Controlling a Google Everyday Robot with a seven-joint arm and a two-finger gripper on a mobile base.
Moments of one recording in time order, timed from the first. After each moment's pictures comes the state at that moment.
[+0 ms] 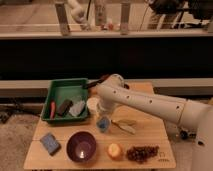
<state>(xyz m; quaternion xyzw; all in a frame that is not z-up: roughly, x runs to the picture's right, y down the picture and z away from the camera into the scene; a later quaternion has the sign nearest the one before) -0.002 0.142 0.792 -0.12 -0.31 -0.76 0.56</state>
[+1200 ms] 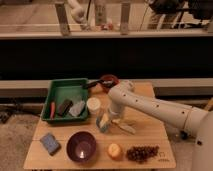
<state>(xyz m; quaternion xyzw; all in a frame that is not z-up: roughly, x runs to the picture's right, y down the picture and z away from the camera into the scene) 0.044 0.186 0.831 -0.16 -0.35 -0.74 0.55</state>
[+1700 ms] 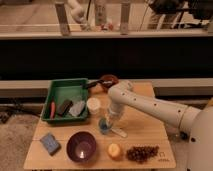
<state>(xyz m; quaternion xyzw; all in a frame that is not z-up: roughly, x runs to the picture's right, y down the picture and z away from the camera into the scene) 0.042 0.182 0.834 -0.16 -0.35 -0.74 0.55</state>
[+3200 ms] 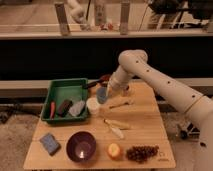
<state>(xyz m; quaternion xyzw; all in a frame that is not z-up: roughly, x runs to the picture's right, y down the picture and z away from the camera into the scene) 0.014 0.005 0.765 -0.10 -0.35 -0.61 0.70</state>
